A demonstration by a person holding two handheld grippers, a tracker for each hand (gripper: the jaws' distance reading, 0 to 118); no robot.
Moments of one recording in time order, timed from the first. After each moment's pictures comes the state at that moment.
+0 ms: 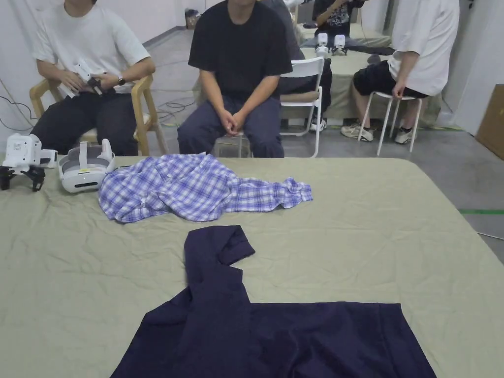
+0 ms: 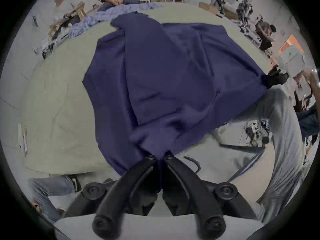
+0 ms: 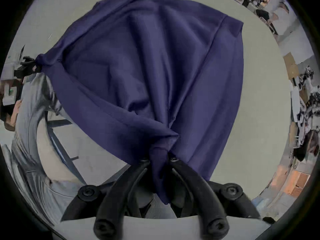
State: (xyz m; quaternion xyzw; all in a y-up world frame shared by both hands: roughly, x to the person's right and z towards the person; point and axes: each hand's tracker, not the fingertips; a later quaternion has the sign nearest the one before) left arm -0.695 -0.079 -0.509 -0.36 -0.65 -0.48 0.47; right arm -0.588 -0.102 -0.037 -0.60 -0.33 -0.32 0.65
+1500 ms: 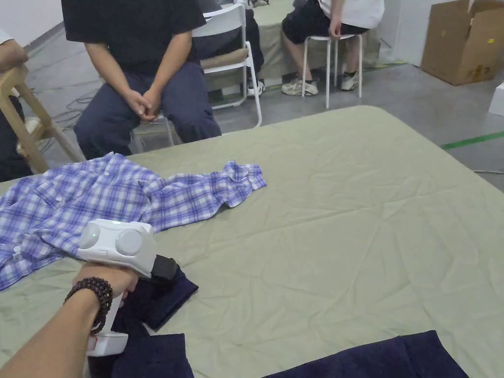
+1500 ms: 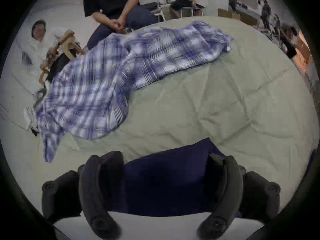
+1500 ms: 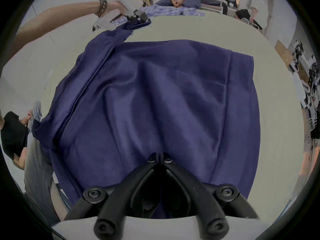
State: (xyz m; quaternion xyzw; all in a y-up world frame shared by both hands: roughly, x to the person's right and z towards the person) left arm -0.048 -0.156 -0.455 -0.26 -0.64 -0.46 0.56; right arm -0.486 -0.122 -0.077 -0.44 -0.40 -0.35 0.72
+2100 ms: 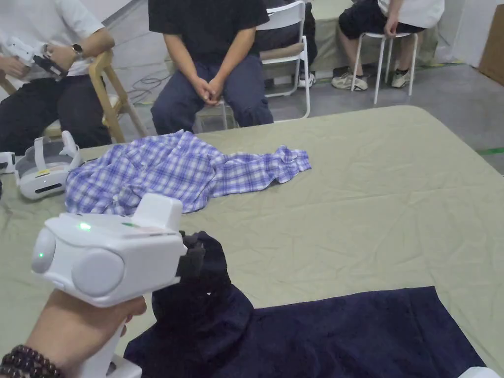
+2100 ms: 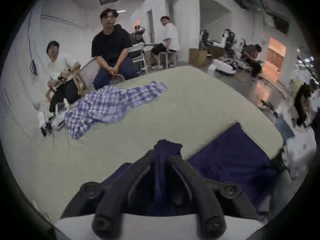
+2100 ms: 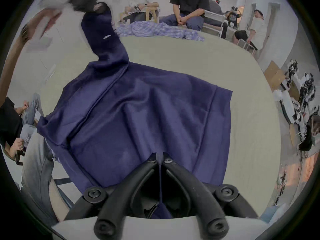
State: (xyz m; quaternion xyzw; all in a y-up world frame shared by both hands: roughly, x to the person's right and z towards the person) left arm -0.413 0.067 -0.466 -0.20 -0.77 -0.33 0.51; right arm -0.527 -0.048 -0.091 -0.44 -0.43 -0.27 0.74
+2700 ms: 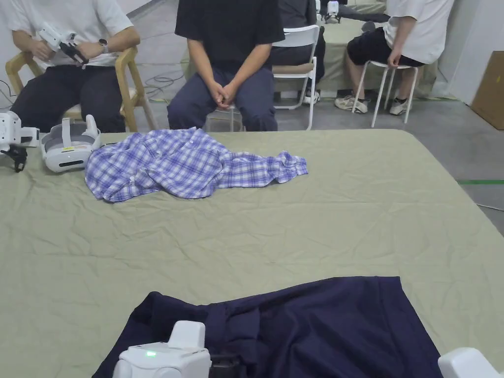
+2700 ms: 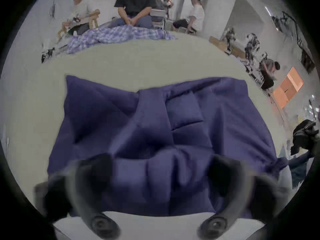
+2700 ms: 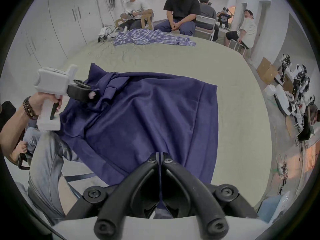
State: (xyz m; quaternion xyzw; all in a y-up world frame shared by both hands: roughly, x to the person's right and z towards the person) left arm -0.520 -0.098 -0.459 -0.36 -0.69 -0.31 0.54; right arm -0.594 -0.010 -0.074 -0.42 -0.46 -0.27 0.73
